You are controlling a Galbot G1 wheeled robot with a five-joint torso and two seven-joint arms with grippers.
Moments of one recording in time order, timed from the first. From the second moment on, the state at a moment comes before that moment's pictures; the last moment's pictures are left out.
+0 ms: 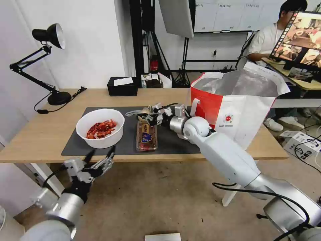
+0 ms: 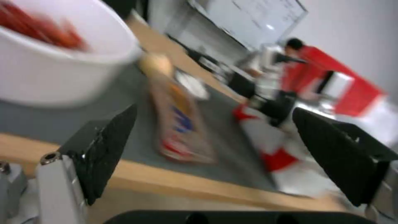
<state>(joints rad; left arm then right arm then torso) 1.64 -1.15 -0.66 -2.39 -1.16 0.33 -0.07 -0.32 1.20 -0.30 1.34 0.80 -0.32 -0.36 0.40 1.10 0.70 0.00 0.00</state>
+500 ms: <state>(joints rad) 1.38 -0.96 -0.57 -2.20 -1.62 0.40 -0.19 -0.34 1.22 -0.33 1.35 0.75 -0.30 -0.34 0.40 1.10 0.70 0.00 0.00</state>
